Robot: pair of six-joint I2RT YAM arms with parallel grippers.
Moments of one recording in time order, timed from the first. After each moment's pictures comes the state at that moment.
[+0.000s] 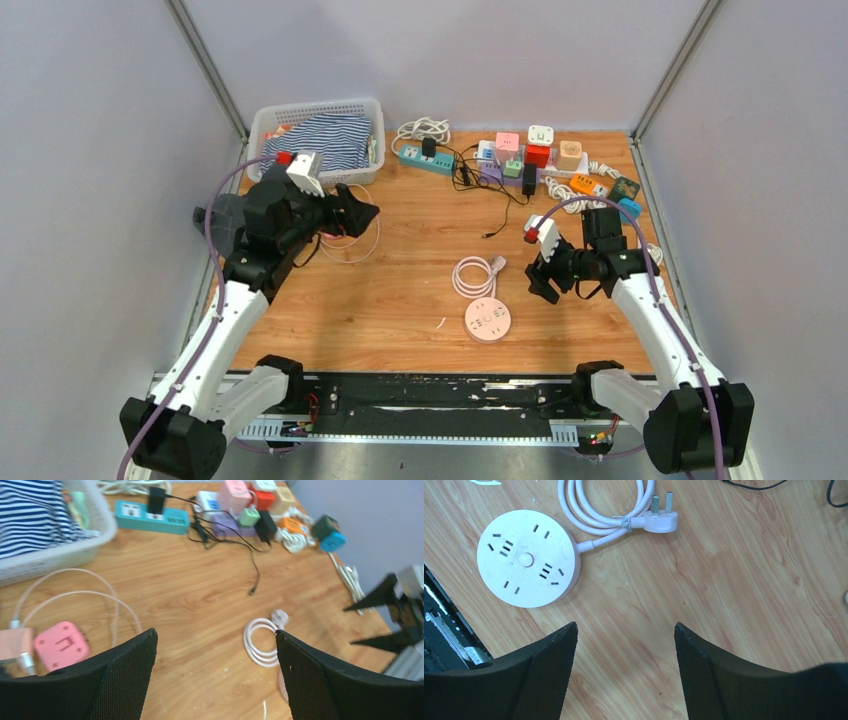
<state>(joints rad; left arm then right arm) -0.22 0.95 0.87 -0.13 0.37 -0.31 0.12 1.02 0.80 -0.76 -0.55 -0.78</state>
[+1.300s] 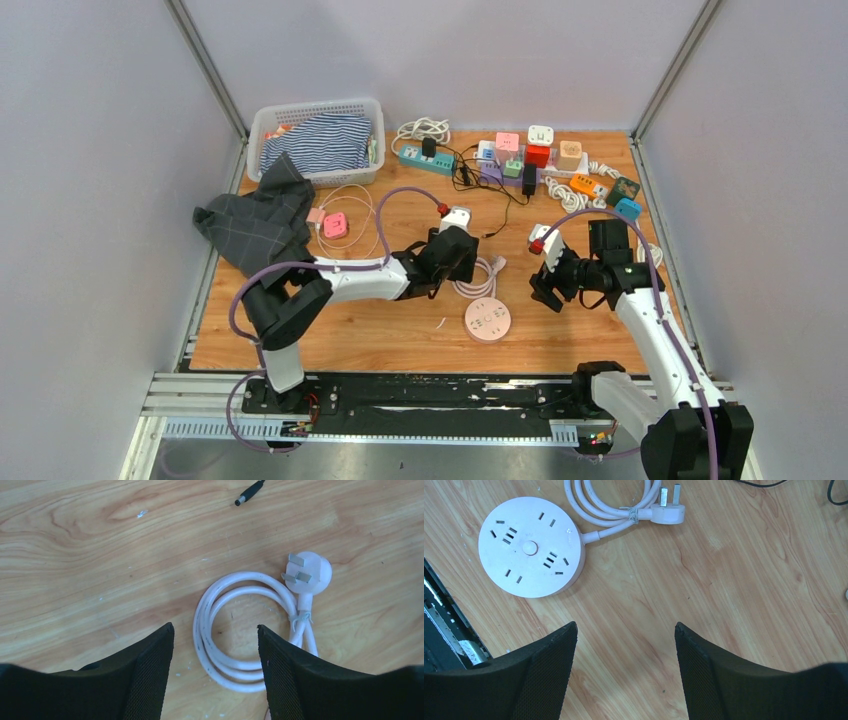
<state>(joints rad) -0.97 1.78 1.02 0.08 -0.39 -0.50 0.08 0.93 0.72 -0.76 -0.59 -0.84</state>
